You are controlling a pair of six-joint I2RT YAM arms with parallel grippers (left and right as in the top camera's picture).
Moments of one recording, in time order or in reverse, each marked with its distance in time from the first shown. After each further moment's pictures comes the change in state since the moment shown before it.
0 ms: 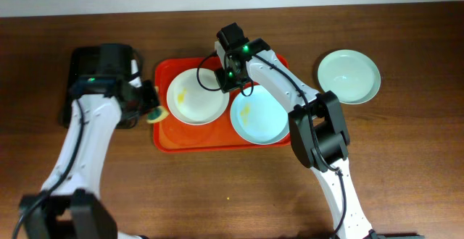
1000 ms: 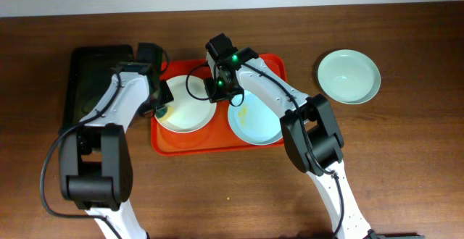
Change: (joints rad) left arm -0.068 0.347 0.089 0.121 -0.216 -0.132; right arm 0.057 0.000 -0.049 0.016 -0.090 0.158
